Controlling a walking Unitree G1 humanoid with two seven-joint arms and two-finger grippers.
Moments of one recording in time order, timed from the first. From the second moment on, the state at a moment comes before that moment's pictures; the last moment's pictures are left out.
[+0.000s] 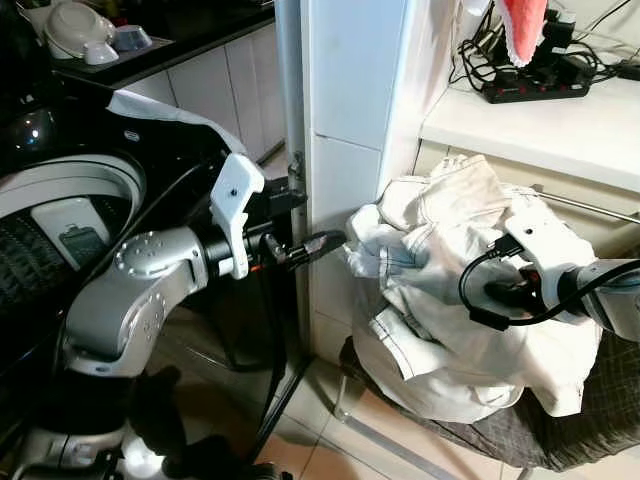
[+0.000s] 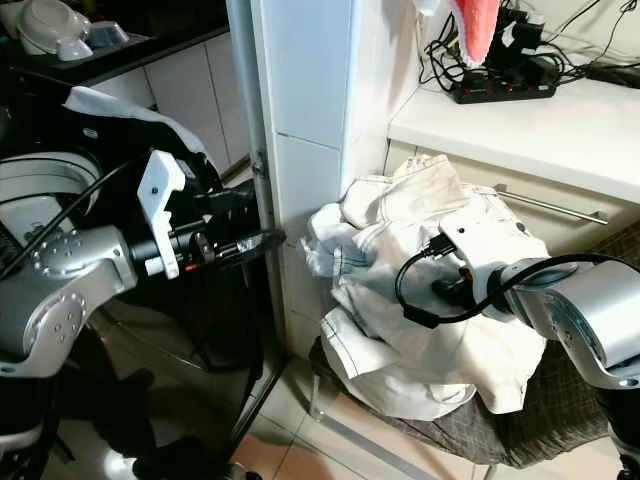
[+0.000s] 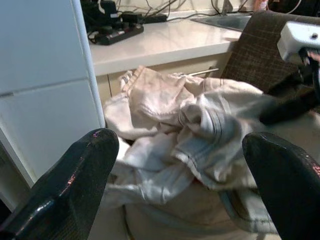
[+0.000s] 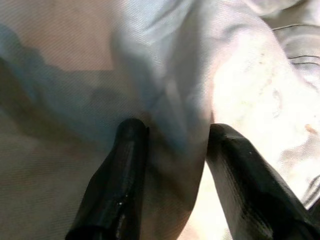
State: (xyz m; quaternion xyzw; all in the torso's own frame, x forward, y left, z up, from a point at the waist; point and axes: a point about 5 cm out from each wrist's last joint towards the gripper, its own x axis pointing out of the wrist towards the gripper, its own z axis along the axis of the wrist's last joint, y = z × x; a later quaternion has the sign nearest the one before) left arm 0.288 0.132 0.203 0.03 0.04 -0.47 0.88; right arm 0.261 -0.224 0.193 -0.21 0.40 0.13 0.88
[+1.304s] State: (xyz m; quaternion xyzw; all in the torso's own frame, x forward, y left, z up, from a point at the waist) left arm 0.300 0.111 0.242 0.05 -0.07 -0.45 0.89; right arm 0.284 -0.205 0.325 0.00 0.14 0.23 0.96
